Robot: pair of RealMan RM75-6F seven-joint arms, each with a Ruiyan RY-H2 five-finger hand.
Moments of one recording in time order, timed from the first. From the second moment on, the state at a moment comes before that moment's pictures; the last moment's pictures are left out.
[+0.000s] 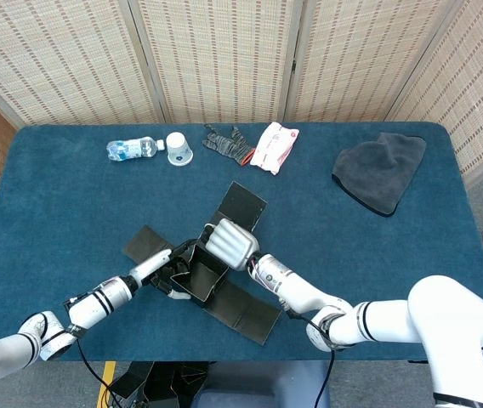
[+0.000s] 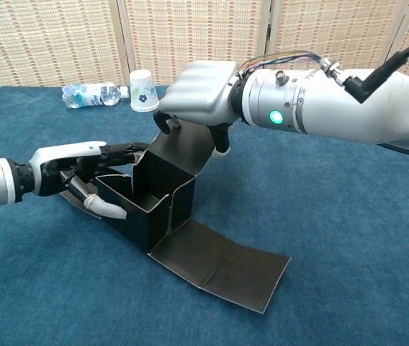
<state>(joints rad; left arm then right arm) -0.83 -1.61 0.14 -0.99 1.69 0.98 -1.33 1.25 -1.56 0.04 -1.50 -0.96 0.87 -0.93</state>
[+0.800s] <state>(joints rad) -0.83 -1.66 0.17 -0.91 1.70 1.01 -1.46 1.20 -1.52 0.08 -1.52 -0.99 0.91 -0.86</state>
